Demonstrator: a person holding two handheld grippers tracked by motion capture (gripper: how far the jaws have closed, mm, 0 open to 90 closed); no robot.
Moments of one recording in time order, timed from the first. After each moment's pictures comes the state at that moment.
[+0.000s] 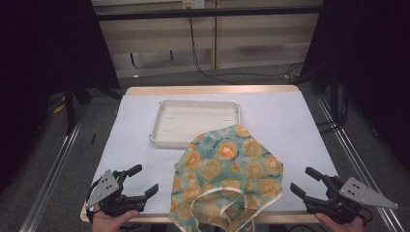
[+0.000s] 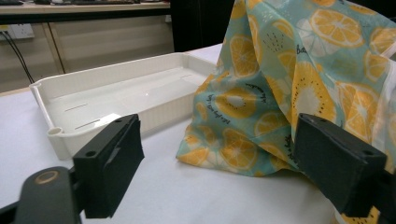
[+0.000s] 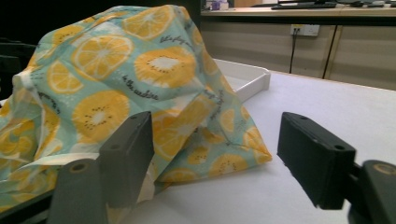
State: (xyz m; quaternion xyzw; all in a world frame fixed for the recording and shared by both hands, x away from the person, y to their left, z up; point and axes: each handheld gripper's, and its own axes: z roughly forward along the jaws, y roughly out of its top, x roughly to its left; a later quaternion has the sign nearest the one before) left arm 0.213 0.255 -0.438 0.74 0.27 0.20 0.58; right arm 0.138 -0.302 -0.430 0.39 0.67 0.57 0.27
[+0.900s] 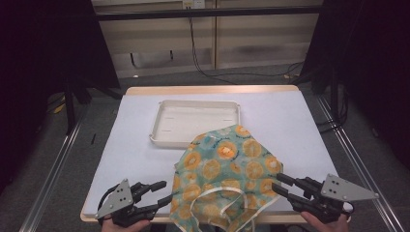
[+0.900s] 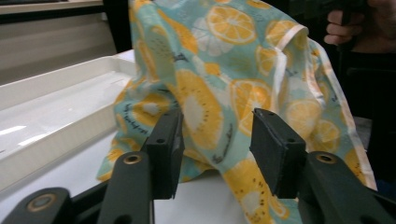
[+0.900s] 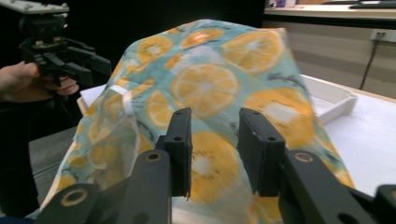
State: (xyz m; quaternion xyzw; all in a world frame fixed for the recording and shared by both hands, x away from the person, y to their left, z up) left arm 0.193 0.220 -0.429 0.78 0.17 0.12 0.59; right arm 0.144 -0.257 -0.403 0.30 0.72 0.59 0.20
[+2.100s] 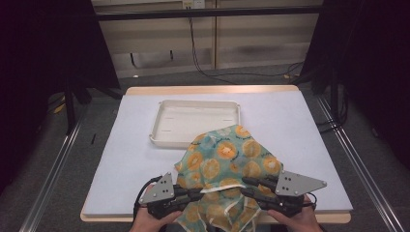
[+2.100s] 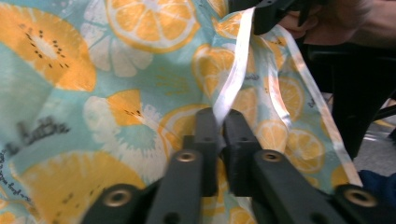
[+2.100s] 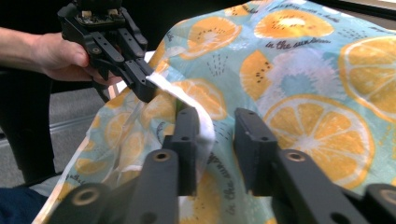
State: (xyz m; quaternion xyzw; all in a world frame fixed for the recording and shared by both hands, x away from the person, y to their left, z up) left arm 0.211 0.146 -0.431 0.81 0.11 0.04 0.57; right arm 0.170 -0.190 -0.404 0.21 0.78 0.56 0.17
